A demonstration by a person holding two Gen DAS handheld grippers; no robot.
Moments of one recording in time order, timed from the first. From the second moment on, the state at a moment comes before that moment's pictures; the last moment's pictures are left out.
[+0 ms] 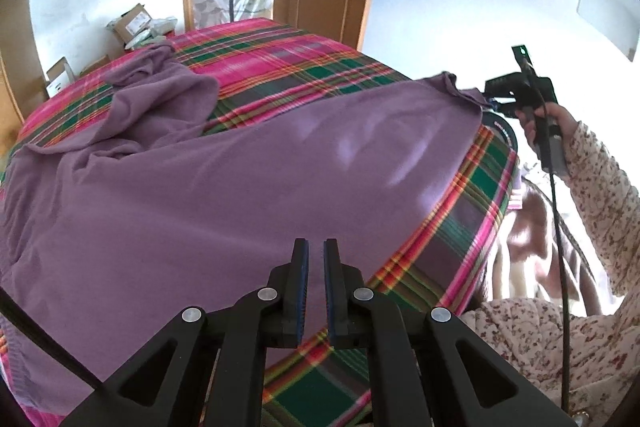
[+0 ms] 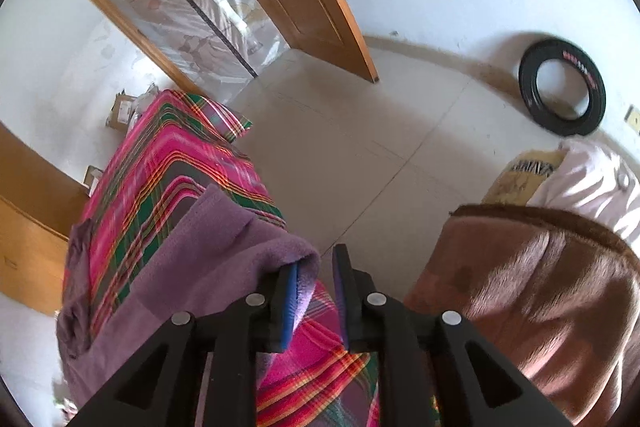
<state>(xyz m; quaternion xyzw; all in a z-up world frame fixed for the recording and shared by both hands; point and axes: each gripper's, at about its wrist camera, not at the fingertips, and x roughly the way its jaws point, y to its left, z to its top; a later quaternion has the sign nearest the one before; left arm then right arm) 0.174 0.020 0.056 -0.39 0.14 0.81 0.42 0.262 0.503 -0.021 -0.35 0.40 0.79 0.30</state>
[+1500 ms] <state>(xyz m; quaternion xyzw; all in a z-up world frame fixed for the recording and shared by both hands) 0.159 0.061 0.048 -0.39 0.14 0.79 0.45 0.312 0.547 -0.107 -0.28 0.68 0.65 0.21</state>
